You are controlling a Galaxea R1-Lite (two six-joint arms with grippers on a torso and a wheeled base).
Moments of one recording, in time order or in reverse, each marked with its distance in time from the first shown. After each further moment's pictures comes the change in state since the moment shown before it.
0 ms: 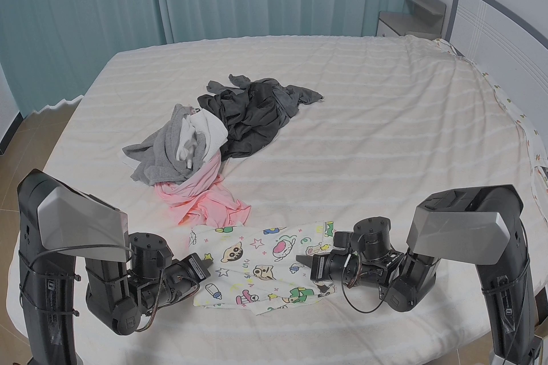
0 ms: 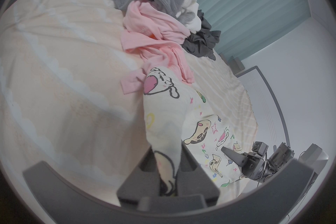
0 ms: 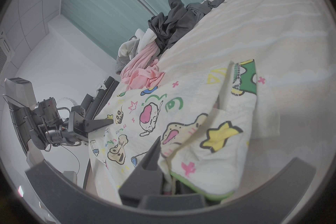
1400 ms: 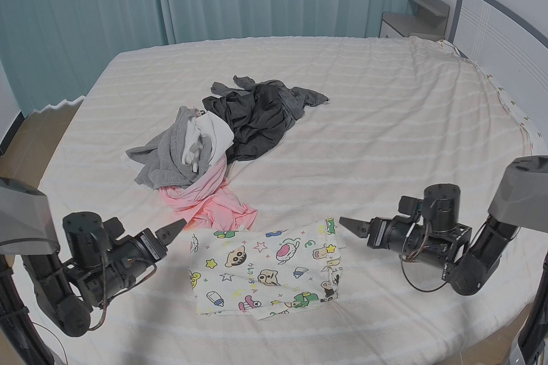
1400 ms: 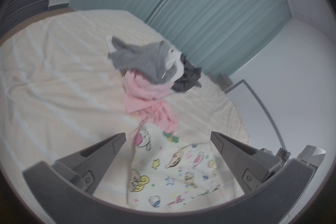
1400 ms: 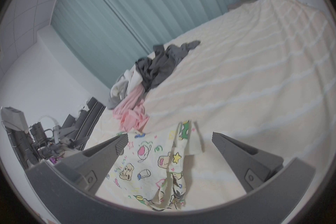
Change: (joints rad) left arm 0.107 -0.421 0.216 -0.051 -0.007 0.114; right arm -0.143 -0.446 0.307 0.017 -0.168 -0.014
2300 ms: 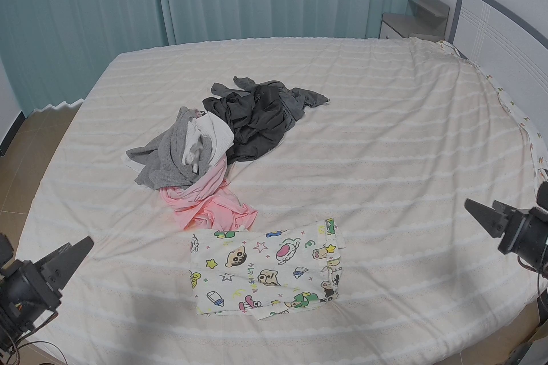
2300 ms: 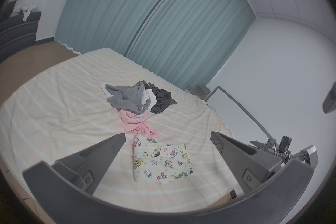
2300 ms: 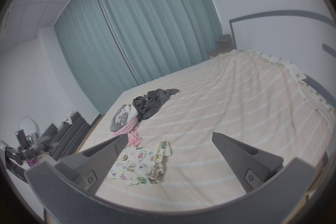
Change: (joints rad) left arm -0.007 -1.259 -0.058 1.169 -0.003 0.198; right arm -0.053 -1.083 0.213 0.730 -0.247 -0.148
